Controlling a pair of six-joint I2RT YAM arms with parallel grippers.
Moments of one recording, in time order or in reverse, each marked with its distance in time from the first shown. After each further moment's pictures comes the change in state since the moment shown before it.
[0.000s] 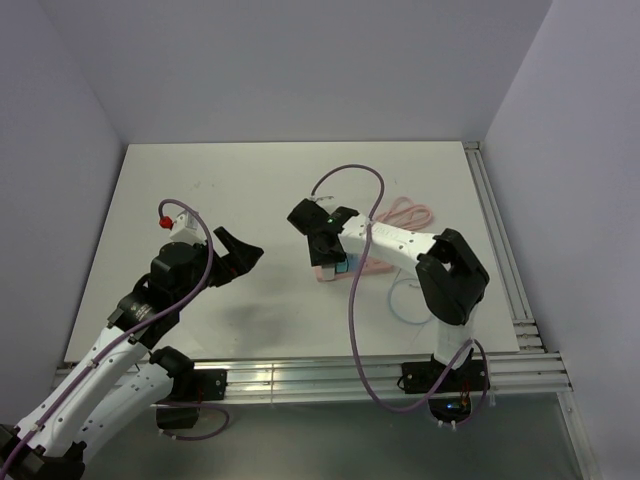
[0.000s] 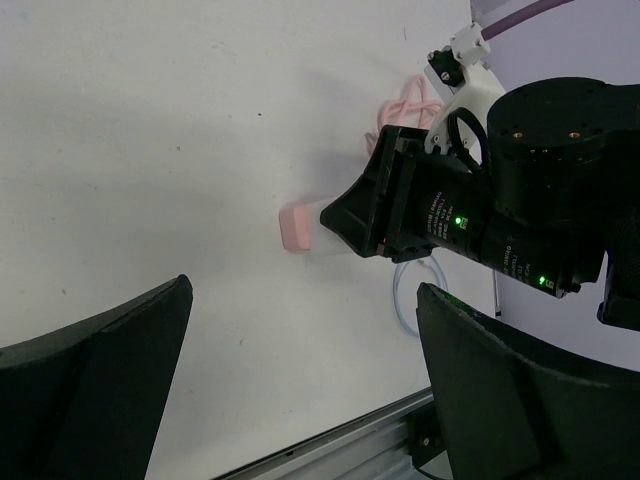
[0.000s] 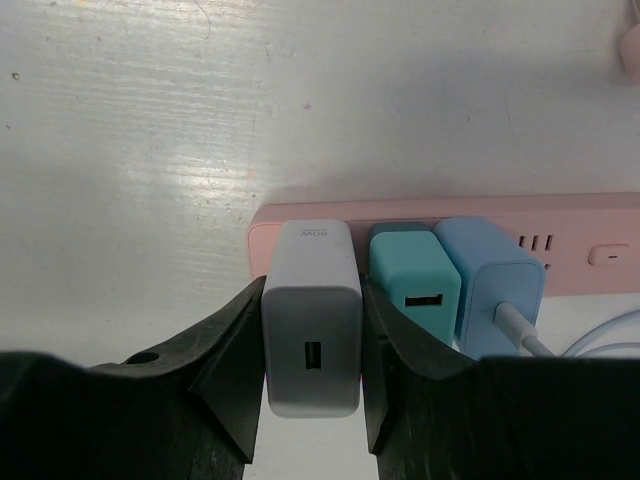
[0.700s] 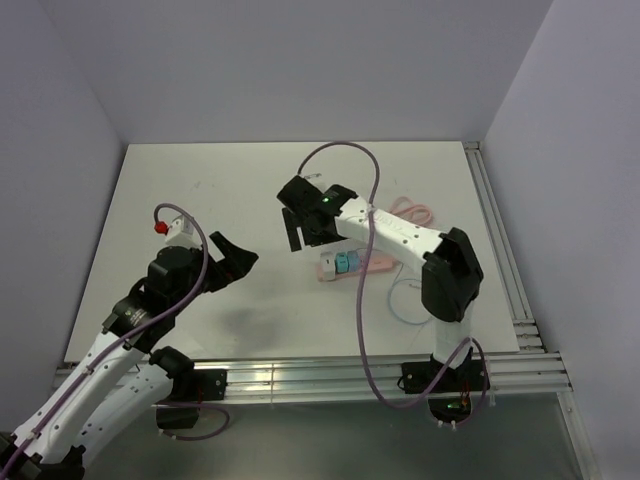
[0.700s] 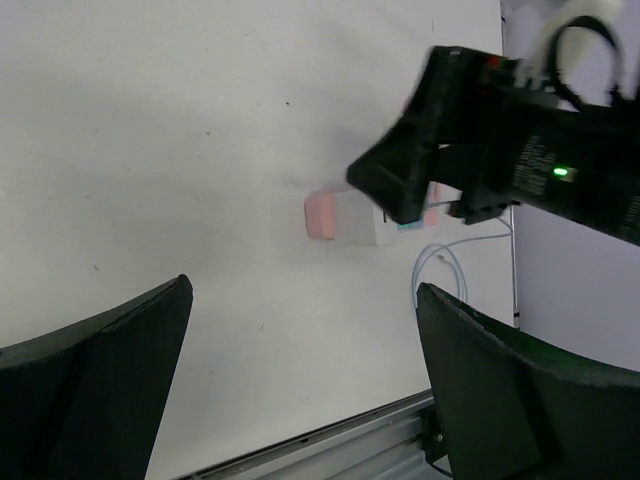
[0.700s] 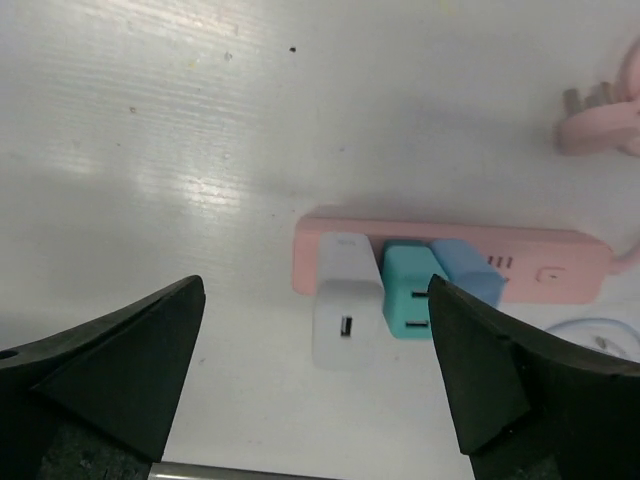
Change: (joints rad) left arm 0.000 -0.032 0.003 -0.077 -0.026 0.000; right arm 0.007 0.033 0.283 -0.171 0.008 -0.099
